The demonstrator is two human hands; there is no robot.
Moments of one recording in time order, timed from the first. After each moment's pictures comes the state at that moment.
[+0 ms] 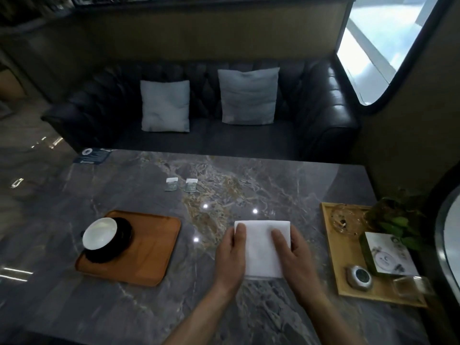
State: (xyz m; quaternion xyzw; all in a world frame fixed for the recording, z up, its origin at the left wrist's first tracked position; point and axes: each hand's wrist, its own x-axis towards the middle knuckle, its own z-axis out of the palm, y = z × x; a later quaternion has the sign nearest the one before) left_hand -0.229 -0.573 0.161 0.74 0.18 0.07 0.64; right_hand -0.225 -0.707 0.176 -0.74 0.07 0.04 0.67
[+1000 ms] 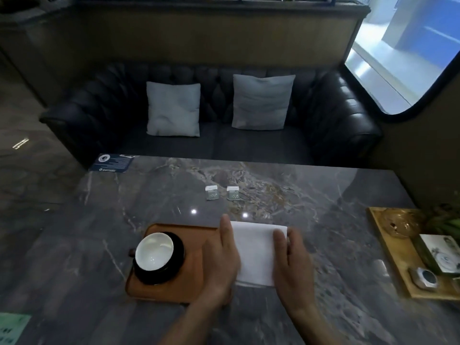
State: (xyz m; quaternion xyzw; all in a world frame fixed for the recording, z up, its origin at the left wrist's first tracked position) left_hand -0.218 -0.334 0.200 0.77 0.18 0.12 0.60; right_hand -0.237 -0.454 0.186 -0.85 0.11 -0.14 0.49
